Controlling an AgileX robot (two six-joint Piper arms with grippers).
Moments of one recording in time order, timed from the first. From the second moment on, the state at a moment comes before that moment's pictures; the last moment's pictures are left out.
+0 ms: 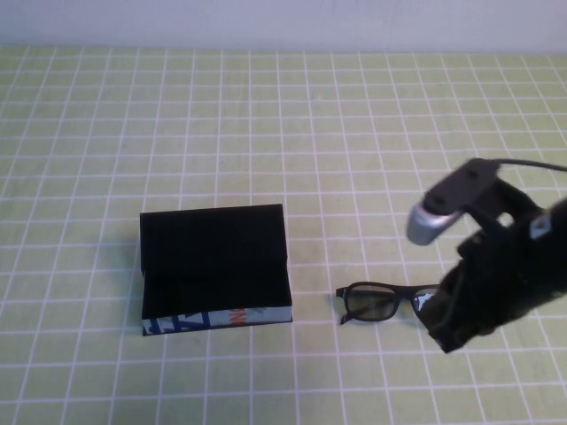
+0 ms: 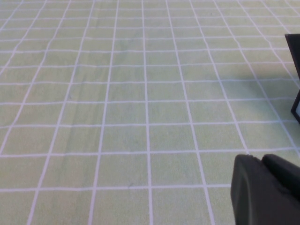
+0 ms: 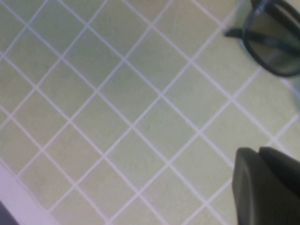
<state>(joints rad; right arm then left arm) 0.45 1.31 -0.98 0.40 0.97 -0.50 -0.06 -0.01 0.03 0.05 0.39 -0.06</state>
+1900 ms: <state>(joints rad) 0.46 1.98 -1.44 0.12 1.06 -1.06 -0.06 -0.01 0.03 0.05 0.39 -0.06</state>
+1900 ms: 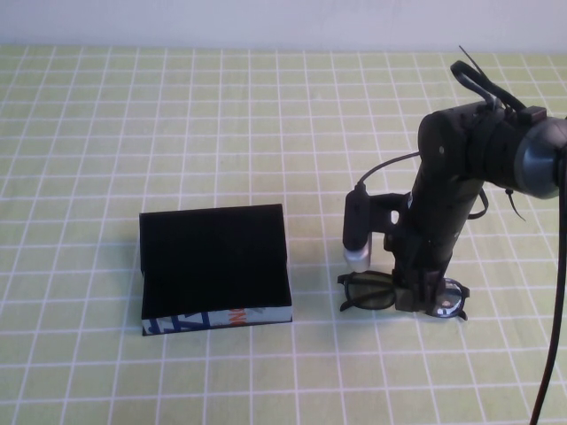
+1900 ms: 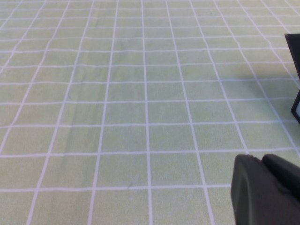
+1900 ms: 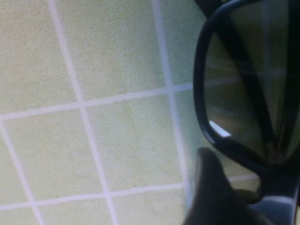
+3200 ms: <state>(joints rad) 0.46 1.99 -1.48 0.13 1.16 -0.99 -0.06 -0.01 0.03 0.05 0.39 -0.06</state>
